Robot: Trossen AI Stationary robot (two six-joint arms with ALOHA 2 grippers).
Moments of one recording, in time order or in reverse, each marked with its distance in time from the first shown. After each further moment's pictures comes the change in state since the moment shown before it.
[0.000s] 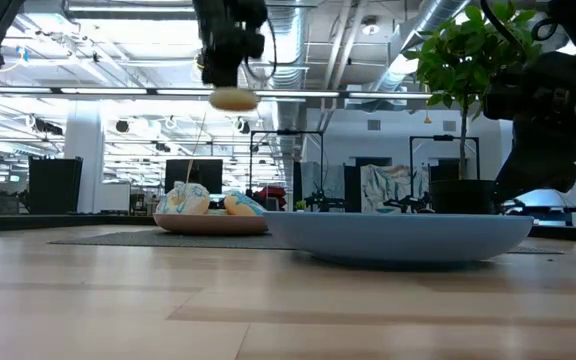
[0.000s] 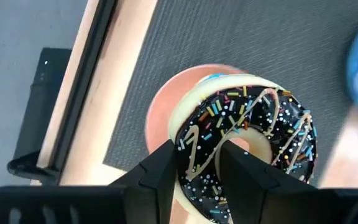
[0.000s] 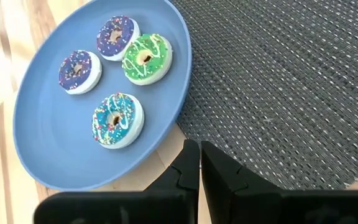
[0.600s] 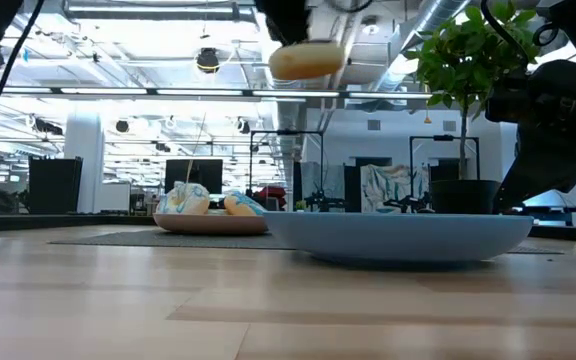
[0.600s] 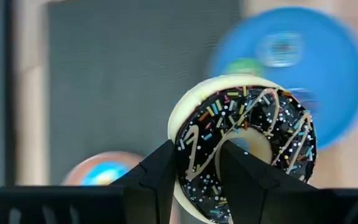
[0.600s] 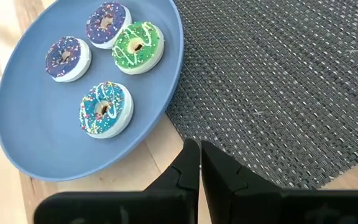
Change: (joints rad) left arm -0.609 0.167 0.115 0.151 -0.238 -0.149; right arm 0.000 0.000 0.000 -0.037 -0.005 -0.026
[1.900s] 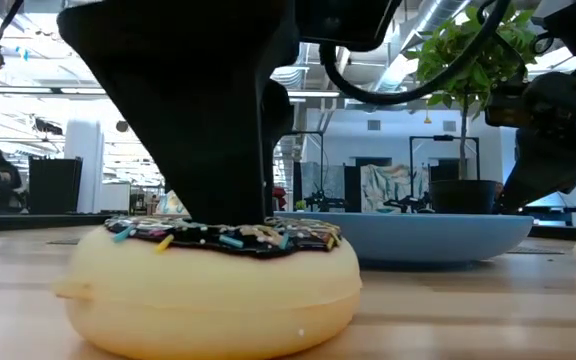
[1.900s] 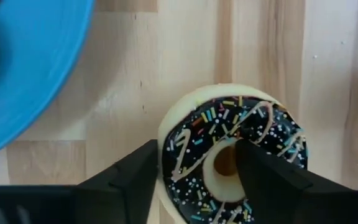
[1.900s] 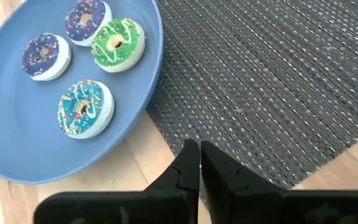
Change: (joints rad) left arm -0.476 0.284 -0.282 0.445 0.090 -0.581; right arm -0.021 0.000 0.000 -0.043 0.004 0.000
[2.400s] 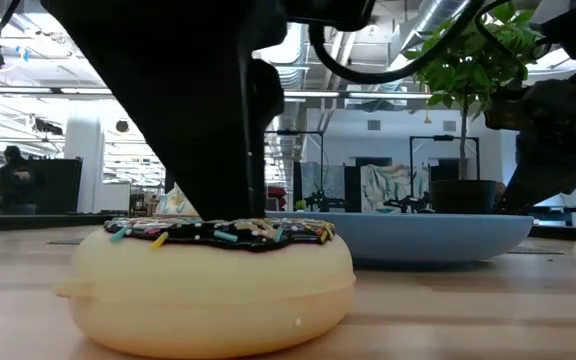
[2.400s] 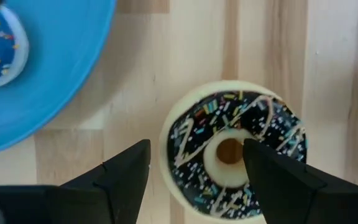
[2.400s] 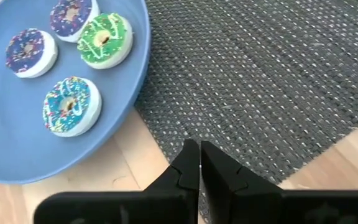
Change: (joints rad) left arm -0.006 -0.028 -0.001 -0.048 -0.051 -0.003; right arm -0.011 0.000 0.000 -0.027 0.000 0.000
